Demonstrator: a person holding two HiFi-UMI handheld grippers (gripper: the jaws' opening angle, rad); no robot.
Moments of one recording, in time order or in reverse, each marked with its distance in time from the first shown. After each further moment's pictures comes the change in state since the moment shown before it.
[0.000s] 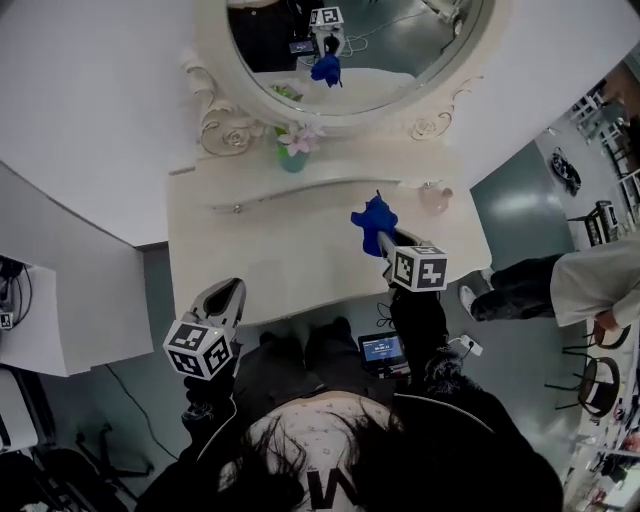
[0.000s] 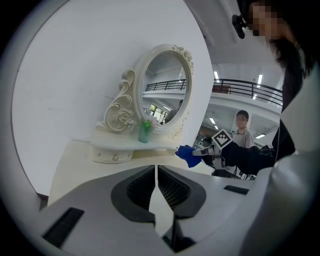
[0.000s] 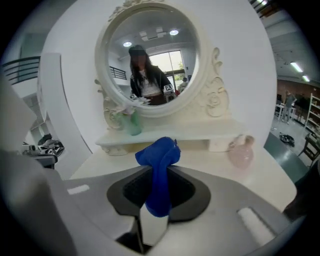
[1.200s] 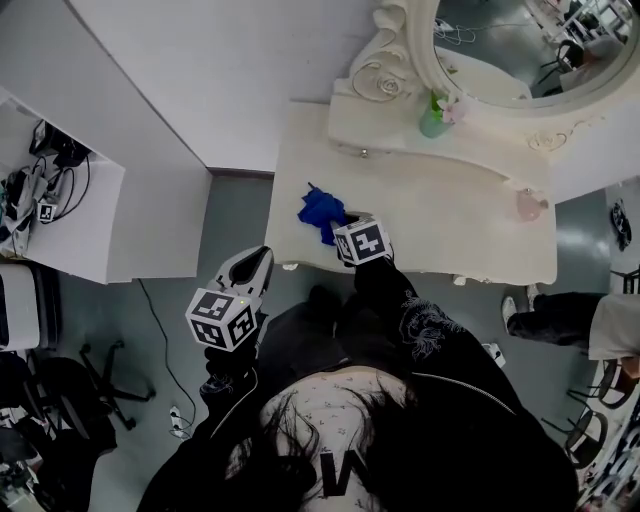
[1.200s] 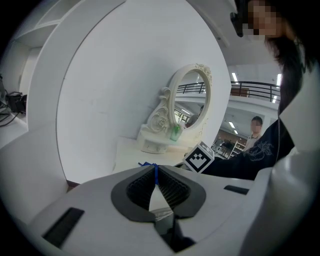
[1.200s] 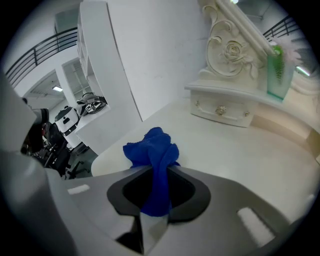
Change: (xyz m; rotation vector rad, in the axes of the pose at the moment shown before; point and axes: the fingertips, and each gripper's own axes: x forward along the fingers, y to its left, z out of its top) left arm -0.156 0.116 -0.047 -0.104 -0.036 0.191; right arm 0.143 0.351 -0.143 -0.393 0.332 0.344
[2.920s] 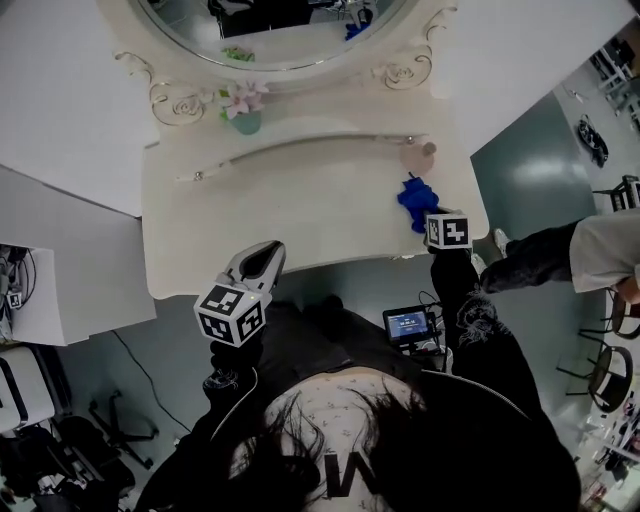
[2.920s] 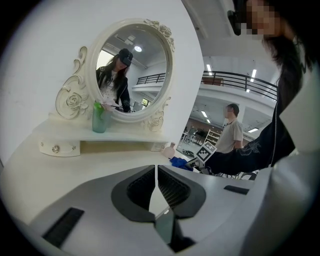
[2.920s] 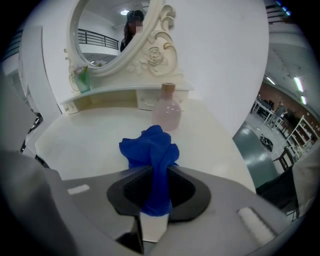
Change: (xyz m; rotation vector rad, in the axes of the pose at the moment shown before) left arm 0.217 -0.320 -0.012 0.160 0.103 -0.277; right arm -0.308 -0.485 -0.259 0.375 -0.002 -0.512
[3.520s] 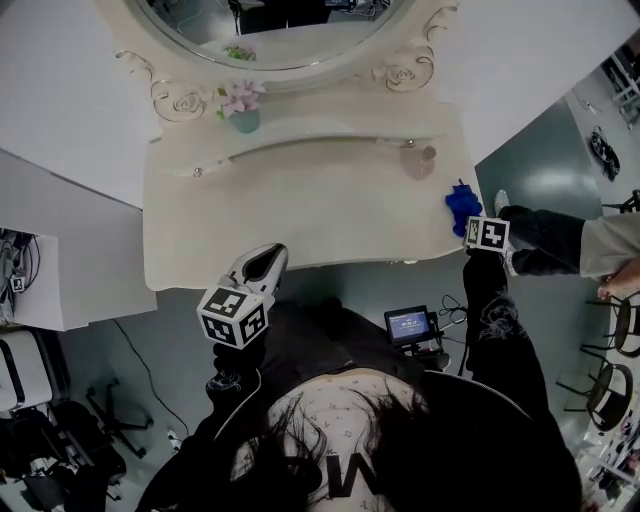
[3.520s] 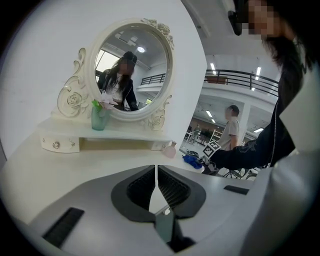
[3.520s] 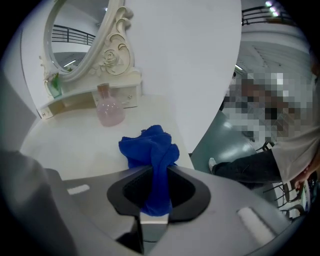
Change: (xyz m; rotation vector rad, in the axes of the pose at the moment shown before) left arm 0.013 -0.022 -0.008 -0.017 -0.004 0.057; right arm -0.010 -0.139 -0.021 0.108 0.025 -0.165
